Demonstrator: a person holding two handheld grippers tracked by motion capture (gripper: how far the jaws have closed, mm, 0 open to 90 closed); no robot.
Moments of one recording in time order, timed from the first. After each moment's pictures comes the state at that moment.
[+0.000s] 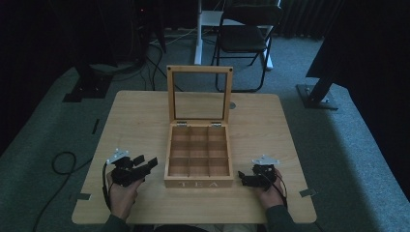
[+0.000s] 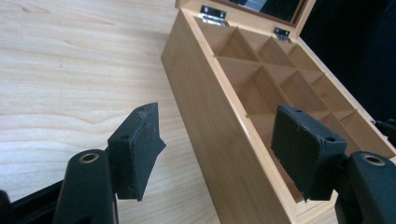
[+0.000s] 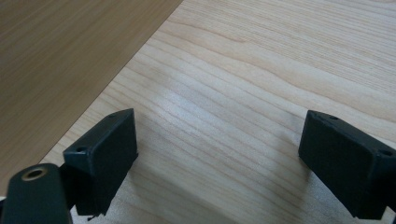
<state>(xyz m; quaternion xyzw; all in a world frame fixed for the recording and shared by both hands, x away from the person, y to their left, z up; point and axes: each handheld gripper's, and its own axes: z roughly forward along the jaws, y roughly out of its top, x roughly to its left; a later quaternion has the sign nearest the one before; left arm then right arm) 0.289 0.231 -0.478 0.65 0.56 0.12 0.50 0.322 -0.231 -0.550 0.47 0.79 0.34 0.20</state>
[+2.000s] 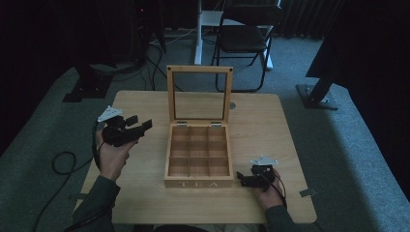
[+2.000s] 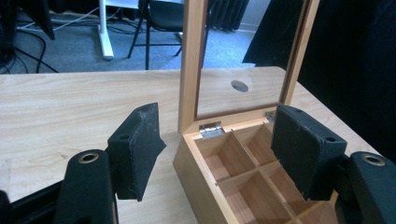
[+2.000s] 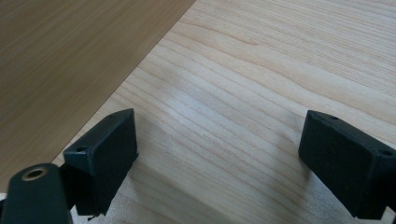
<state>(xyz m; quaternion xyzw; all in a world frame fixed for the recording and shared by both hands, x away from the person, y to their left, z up) 0.356 0.238 -0.373 0.68 0.50 0.19 0.50 0.322 -0.227 -0.550 0.46 0.80 0.34 0.20</state>
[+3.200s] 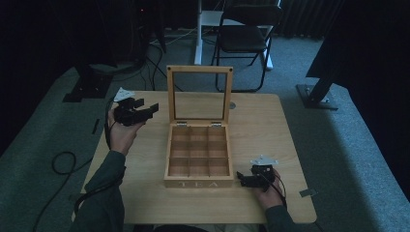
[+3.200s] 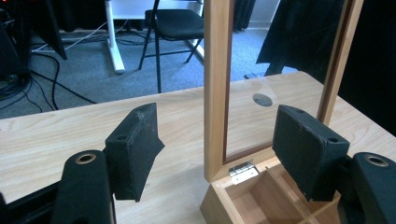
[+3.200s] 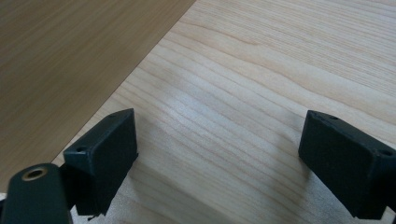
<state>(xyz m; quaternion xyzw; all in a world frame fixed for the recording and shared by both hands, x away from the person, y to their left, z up) 0.423 0.224 -0.373 0.70 0.47 0.23 0.49 0.322 -0.227 -0.550 0.46 0.80 0.34 0.20</state>
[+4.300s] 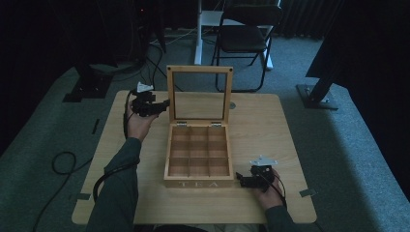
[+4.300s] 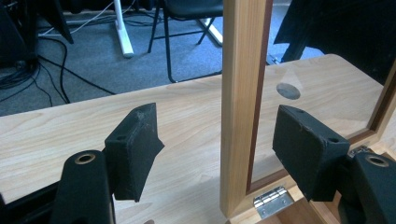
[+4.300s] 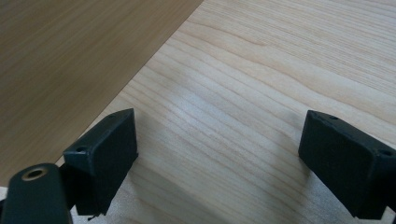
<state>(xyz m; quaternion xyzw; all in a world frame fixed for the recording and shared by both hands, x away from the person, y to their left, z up) 0.479 0.191 -0.398 0.72 0.49 0.23 0.44 0.321 -0.225 -0.550 0.45 0.80 0.34 0.19</state>
